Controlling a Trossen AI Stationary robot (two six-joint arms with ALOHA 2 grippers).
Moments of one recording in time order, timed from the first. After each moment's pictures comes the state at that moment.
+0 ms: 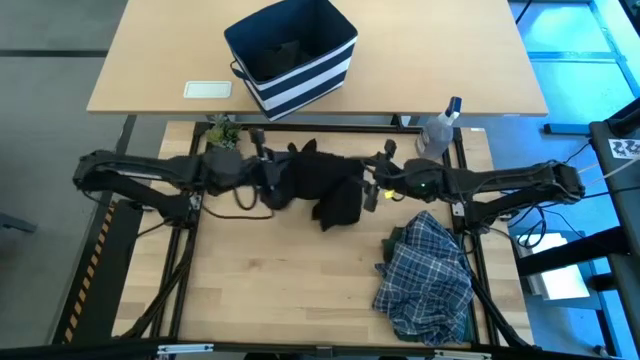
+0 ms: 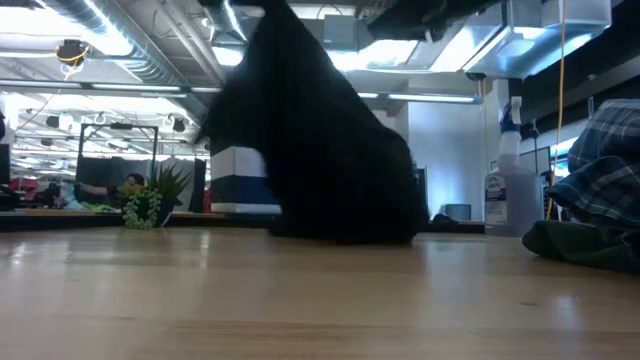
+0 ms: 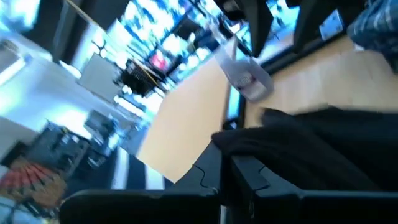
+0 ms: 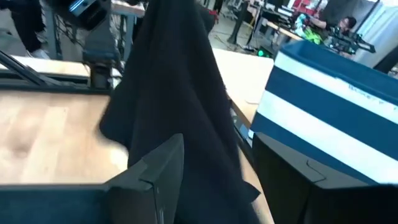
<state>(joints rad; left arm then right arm) -0.03 1.13 1.03 -0.14 -0.59 0.69 0.02 1.20 0.89 0.09 0.38 -0.19</state>
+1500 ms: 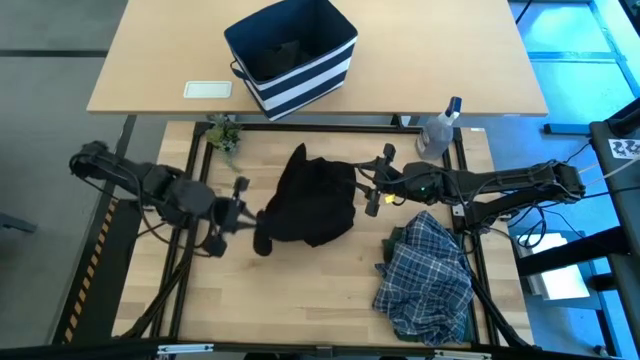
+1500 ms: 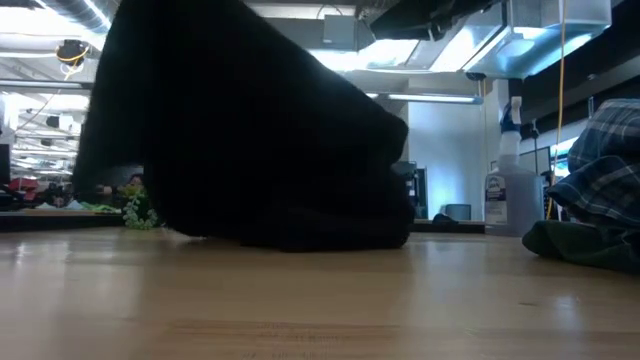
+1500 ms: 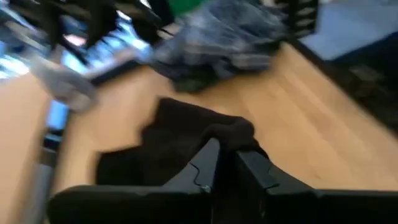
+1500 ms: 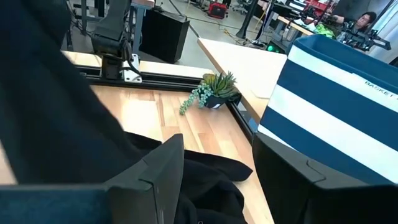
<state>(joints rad) -0.36 0.95 1.03 -0.64 -0.22 0.18 0.05 1.19 0.89 0.04 0.37 -0.18</state>
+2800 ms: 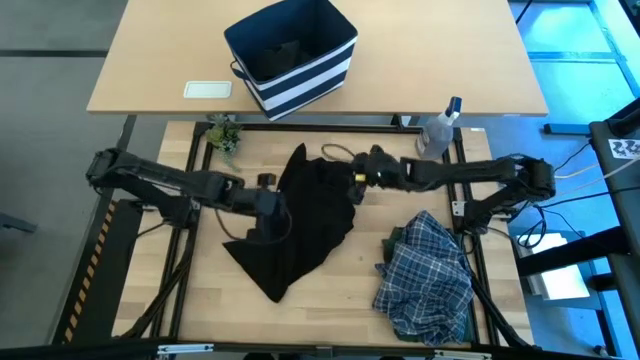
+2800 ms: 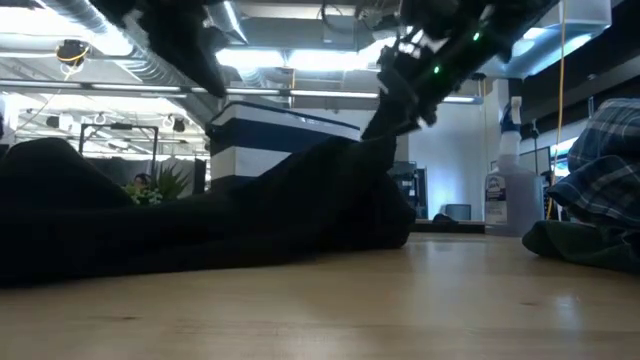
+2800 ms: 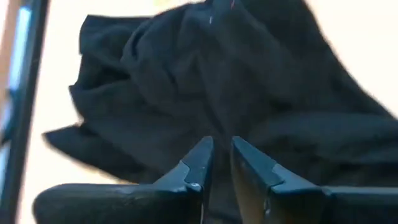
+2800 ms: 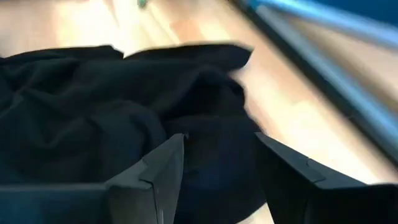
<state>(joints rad) -0.15 1.29 1.03 -0.72 -0.27 0.02 -0.16 1.46 0.89 -0.08 0.26 0.13</state>
